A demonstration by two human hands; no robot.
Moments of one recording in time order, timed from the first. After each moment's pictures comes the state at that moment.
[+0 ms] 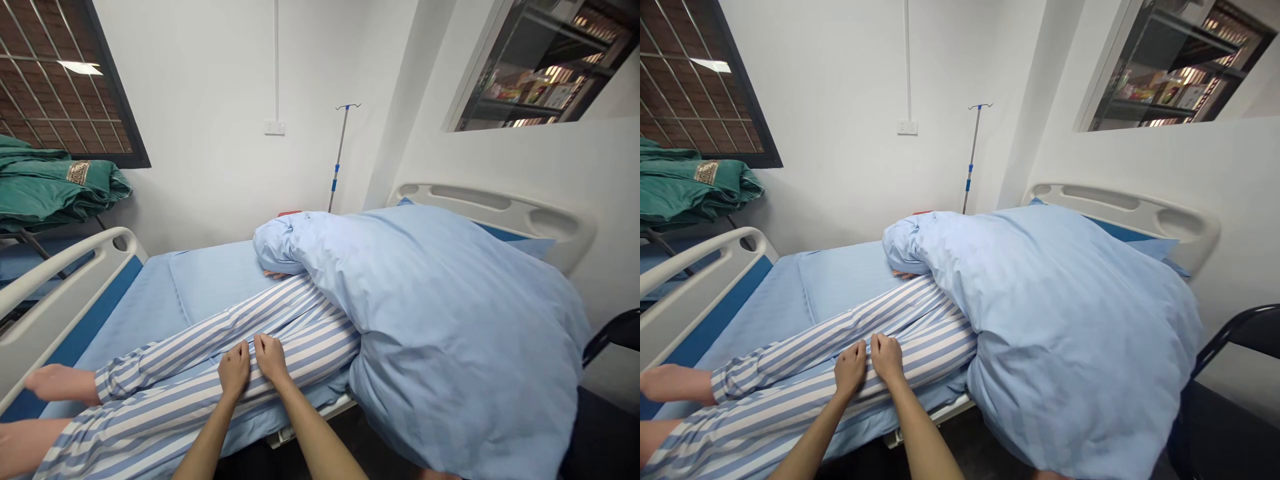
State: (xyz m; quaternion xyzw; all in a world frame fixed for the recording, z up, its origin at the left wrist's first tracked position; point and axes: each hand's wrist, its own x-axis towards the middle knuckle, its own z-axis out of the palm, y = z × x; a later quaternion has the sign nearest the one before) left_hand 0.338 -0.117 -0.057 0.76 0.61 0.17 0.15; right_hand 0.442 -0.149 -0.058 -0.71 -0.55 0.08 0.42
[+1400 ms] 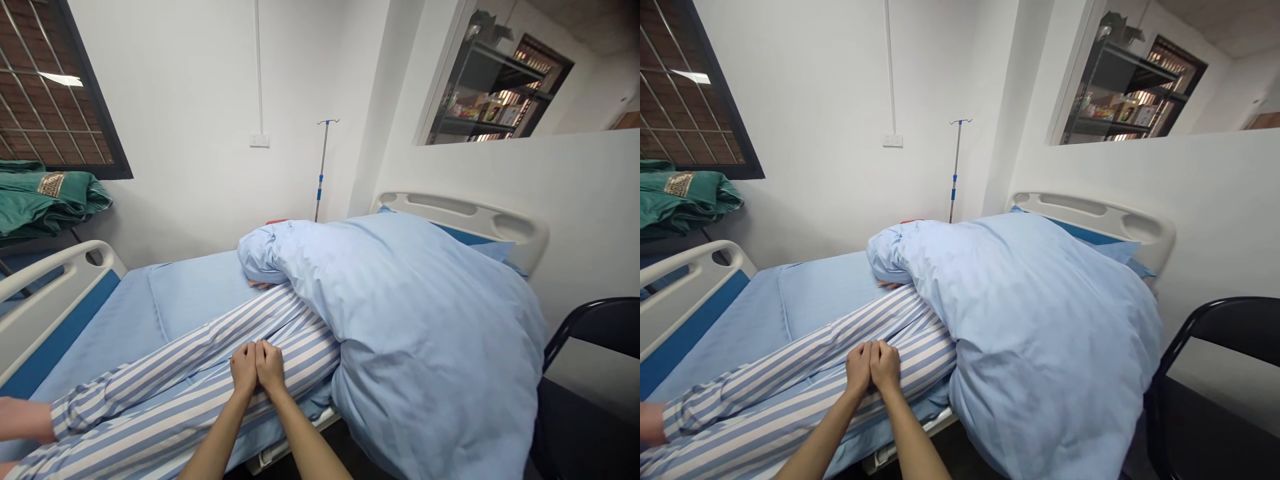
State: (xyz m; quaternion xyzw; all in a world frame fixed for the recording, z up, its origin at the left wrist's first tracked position) left_hand 0.418 -0.130 -0.048 0.68 0.57 0.34 0.31; right_hand 0.481 -0.166 -0.050 -0.72 -0.48 0.07 0.50
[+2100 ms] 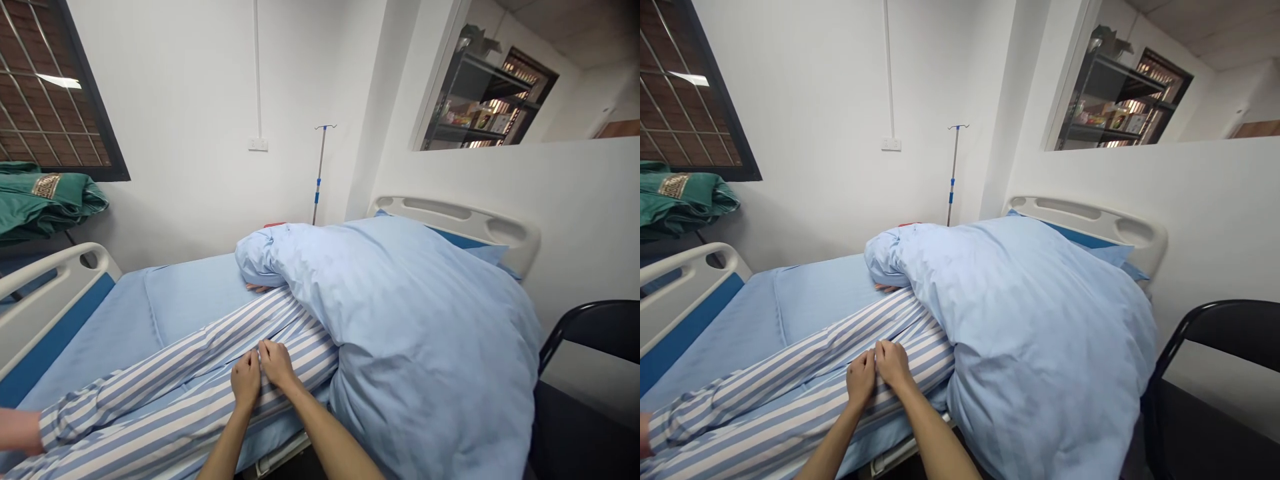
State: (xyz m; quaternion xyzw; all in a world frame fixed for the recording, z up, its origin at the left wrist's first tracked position) left_hand 0.424 -0.140 -0.059 0.72 0.56 0.32 0.27; right_hand 0.515 -0.169 -0.034 -0.73 -0.57 0.02 0.38
